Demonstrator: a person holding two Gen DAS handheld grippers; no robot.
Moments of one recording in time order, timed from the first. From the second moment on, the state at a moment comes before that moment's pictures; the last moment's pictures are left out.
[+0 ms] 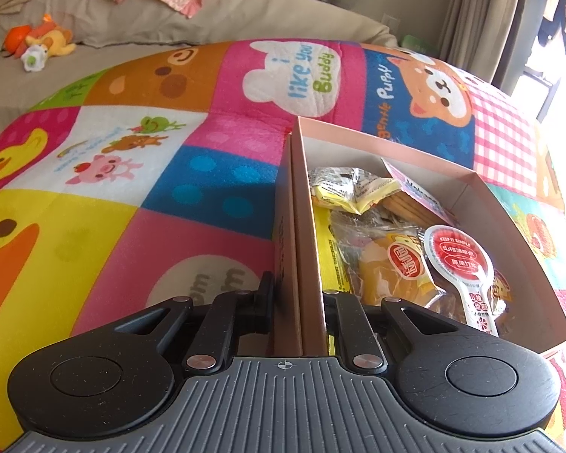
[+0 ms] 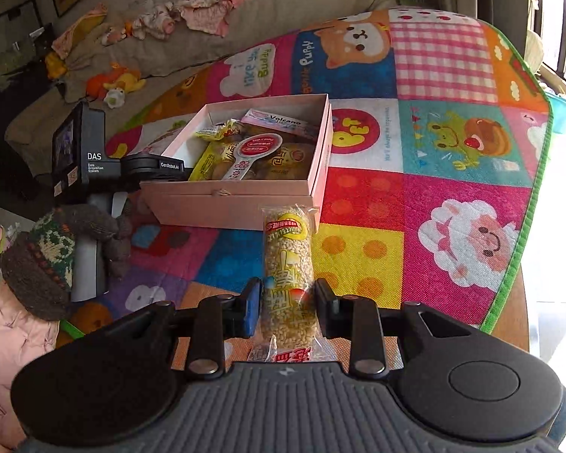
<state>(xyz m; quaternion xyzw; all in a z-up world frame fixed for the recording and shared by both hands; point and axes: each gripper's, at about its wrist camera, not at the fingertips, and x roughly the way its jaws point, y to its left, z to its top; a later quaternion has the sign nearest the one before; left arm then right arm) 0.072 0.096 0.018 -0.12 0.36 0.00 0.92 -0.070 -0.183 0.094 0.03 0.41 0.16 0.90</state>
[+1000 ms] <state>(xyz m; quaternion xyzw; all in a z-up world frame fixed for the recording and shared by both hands) 0.069 0.101 0.017 -0.14 0.36 -0.01 0.92 0.041 -0.113 0.096 0.08 0.35 0.18 0.92</state>
